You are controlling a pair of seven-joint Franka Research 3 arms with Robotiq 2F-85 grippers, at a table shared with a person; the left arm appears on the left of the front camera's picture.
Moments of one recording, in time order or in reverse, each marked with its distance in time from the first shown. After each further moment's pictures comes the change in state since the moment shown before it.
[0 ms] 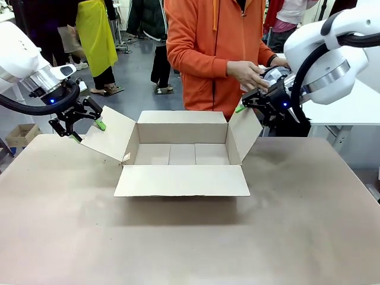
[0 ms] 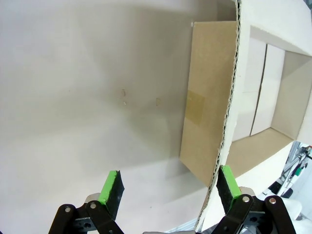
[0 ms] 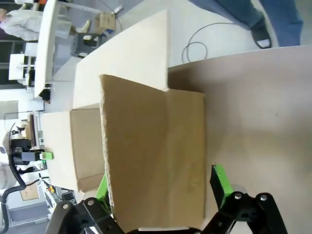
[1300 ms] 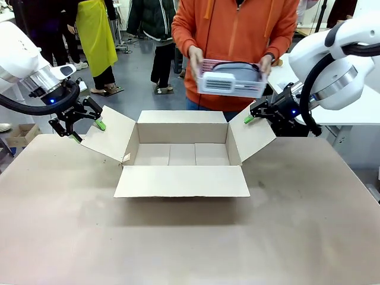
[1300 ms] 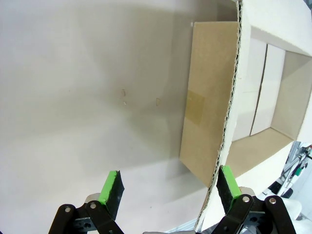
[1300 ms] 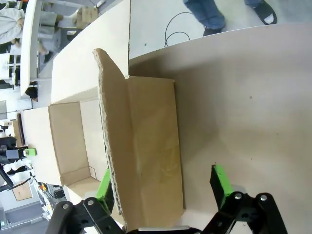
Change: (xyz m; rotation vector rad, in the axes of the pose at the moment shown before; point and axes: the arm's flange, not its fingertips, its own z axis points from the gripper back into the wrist) left arm 0.000 0.000 0.000 0.000 0.000 0.000; right arm -0.007 -0.023 0.002 -0.063 0.045 -0.017
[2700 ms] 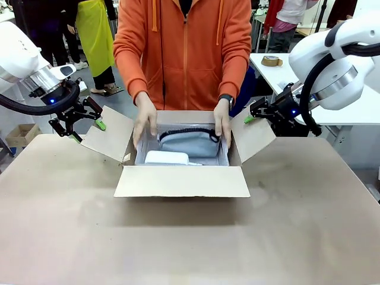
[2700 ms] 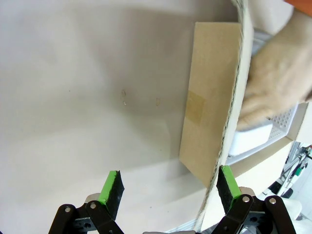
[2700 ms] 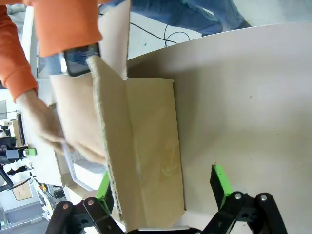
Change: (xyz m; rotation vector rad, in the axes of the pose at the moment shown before) left arm 0.000 0.000 0.000 0.000 0.000 0.000; right arm 0.000 0.000 0.000 0.000 0.000 0.000
